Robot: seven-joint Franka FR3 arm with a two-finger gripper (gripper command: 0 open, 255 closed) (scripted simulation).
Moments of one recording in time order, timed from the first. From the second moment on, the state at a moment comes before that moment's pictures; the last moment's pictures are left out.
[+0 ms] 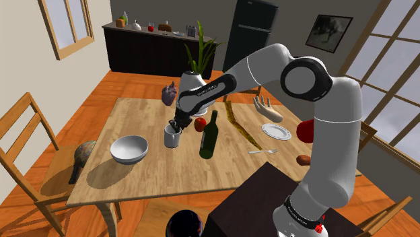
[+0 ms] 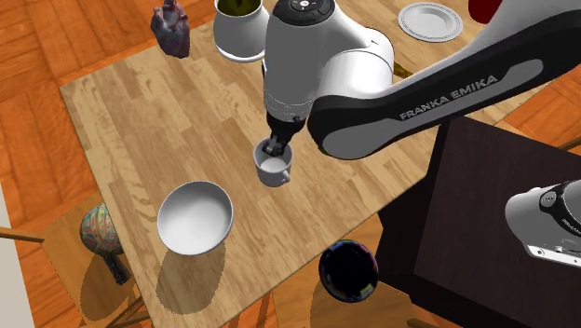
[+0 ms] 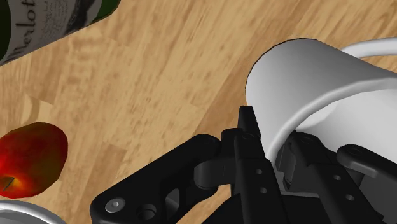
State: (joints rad) arm 0.07 0.43 0.14 -1.90 -0.03 2.43 0.32
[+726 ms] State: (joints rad) arm 0.03 0.32 0.13 -1.93 0.00 2.35 0.27
